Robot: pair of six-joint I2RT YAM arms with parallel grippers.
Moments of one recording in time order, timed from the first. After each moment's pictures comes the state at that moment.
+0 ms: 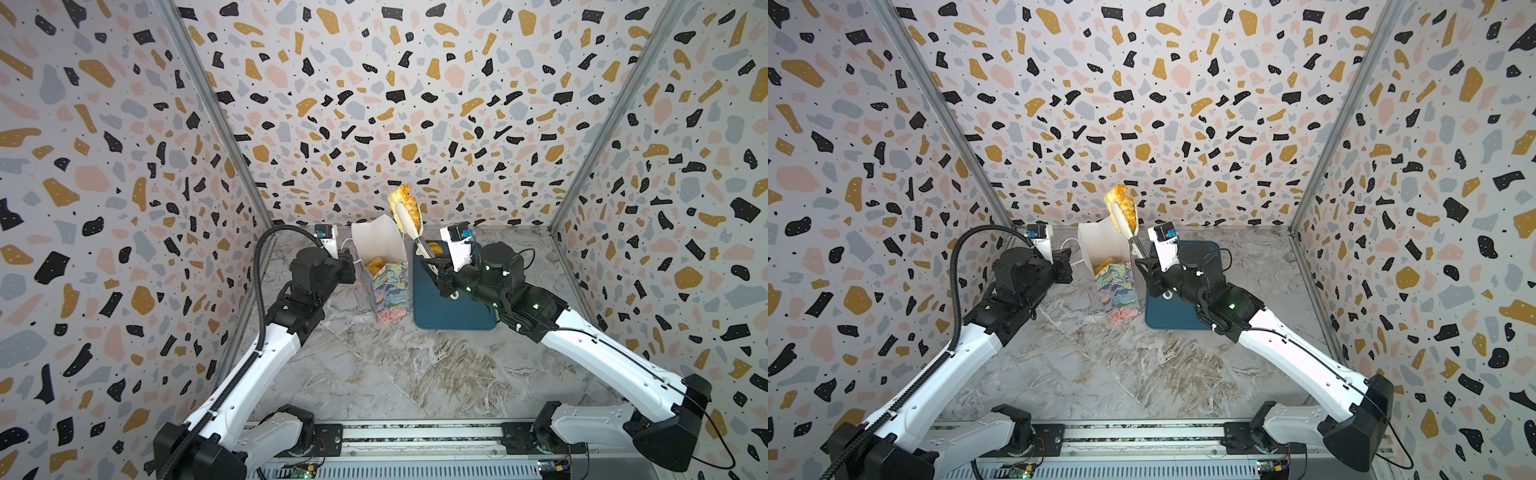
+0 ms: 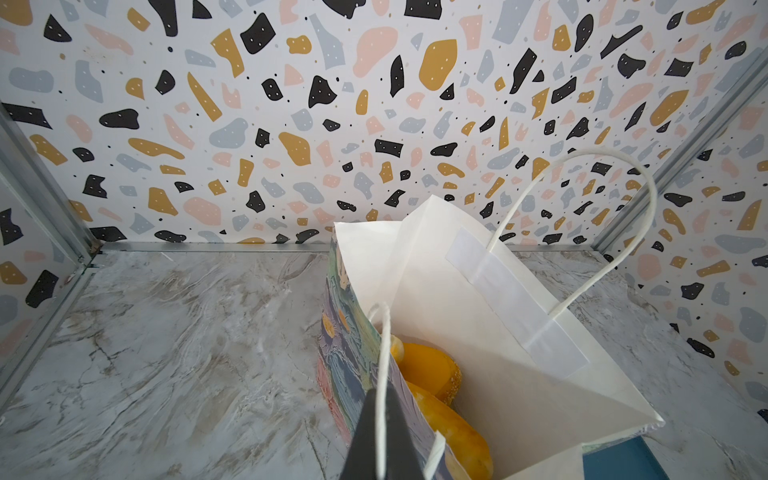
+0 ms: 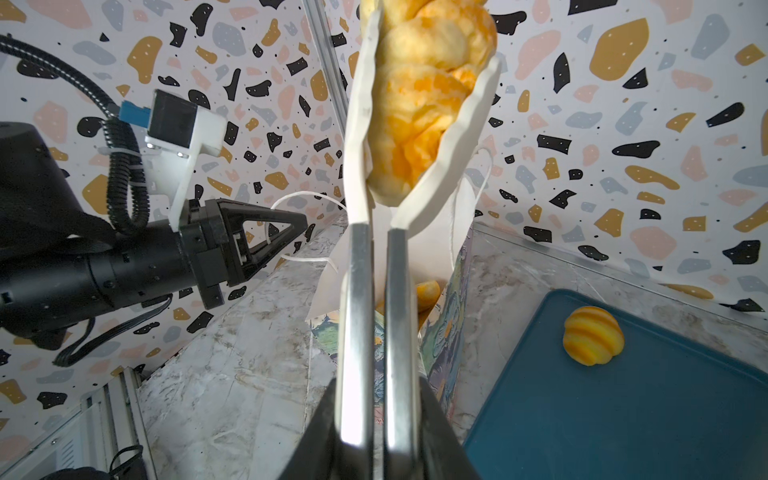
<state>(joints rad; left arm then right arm) -0.33 1.09 0.97 -0.14 -0.06 -0.22 0.84 1.26 1.27 -0.24 -0.01 0.21</state>
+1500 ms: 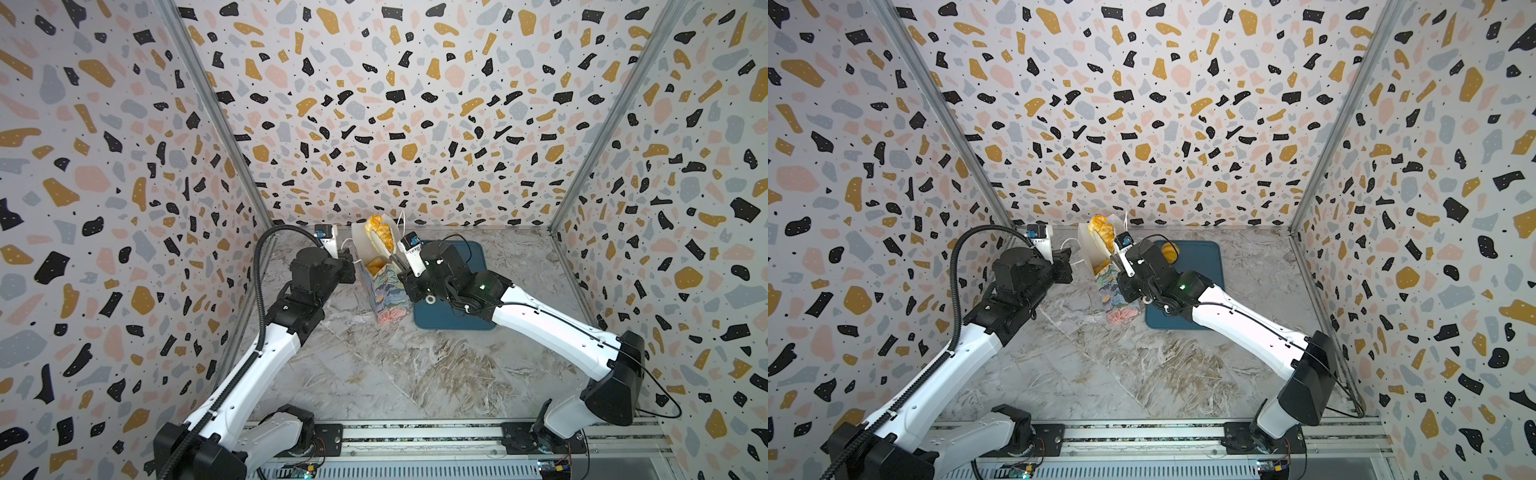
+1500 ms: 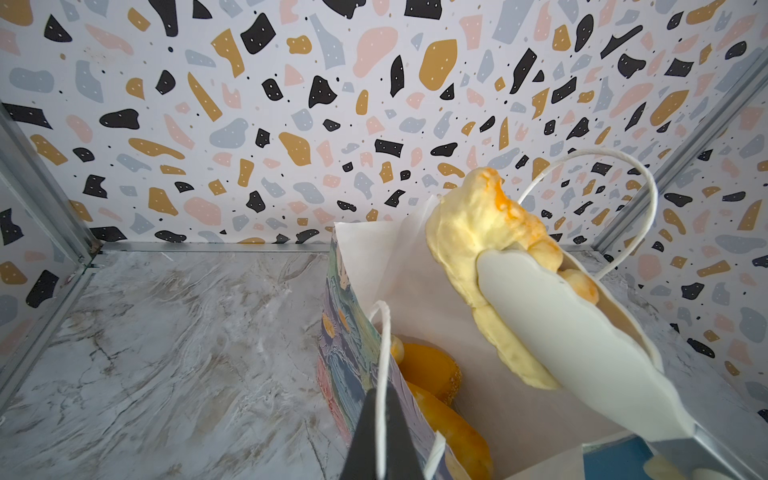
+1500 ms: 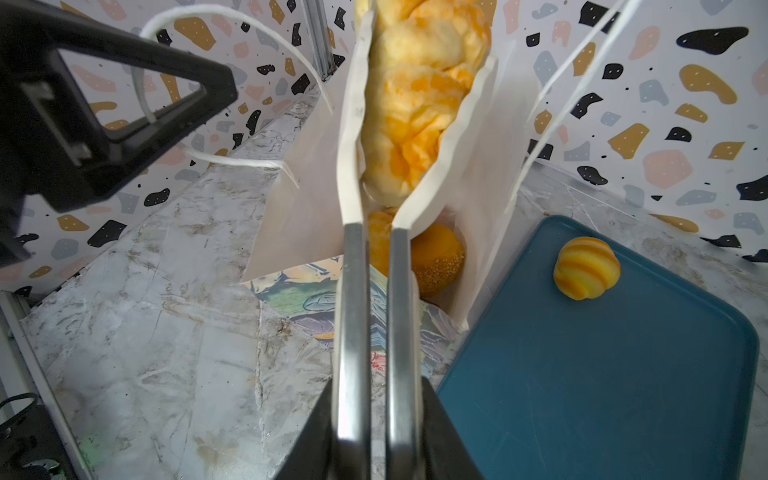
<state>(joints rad) -0.33 1.09 0.96 -0.14 -0.06 -0.22 0.93 1.57 1.52 -0.52 0.14 0.16</state>
